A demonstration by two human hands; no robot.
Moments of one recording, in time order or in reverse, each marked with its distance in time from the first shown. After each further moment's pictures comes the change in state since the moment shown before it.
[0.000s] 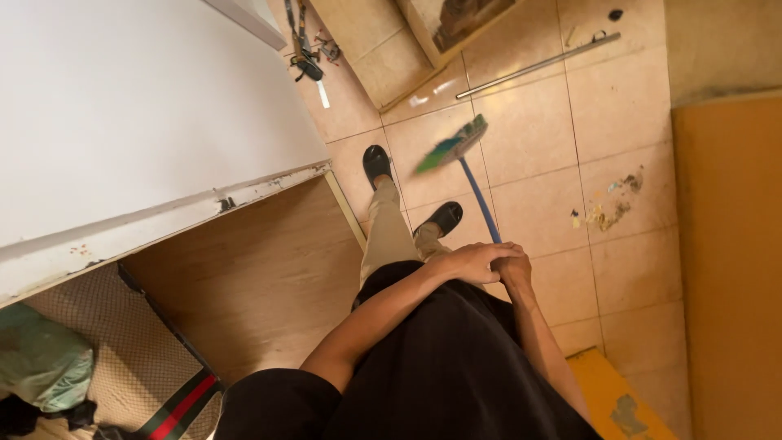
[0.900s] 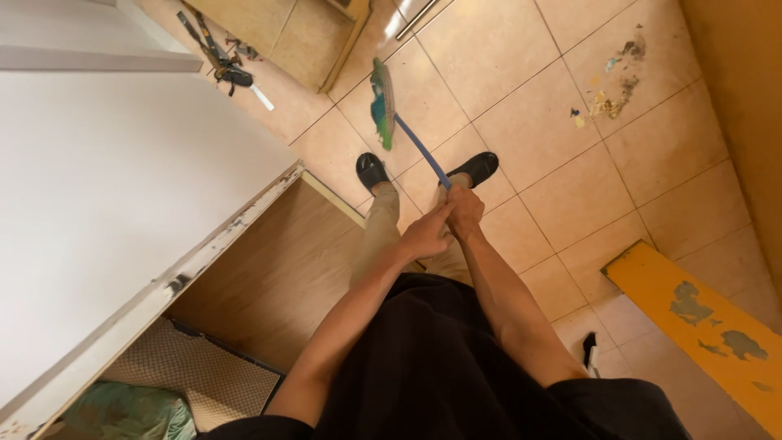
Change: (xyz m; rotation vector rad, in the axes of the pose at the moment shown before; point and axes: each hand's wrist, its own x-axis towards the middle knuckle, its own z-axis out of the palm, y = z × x) left_hand 0.015 -0.060 -0.009 0.142 -0.025 -0.264; right_hand 0.075 -0.022 0.086 -0.111 0.101 -0.115
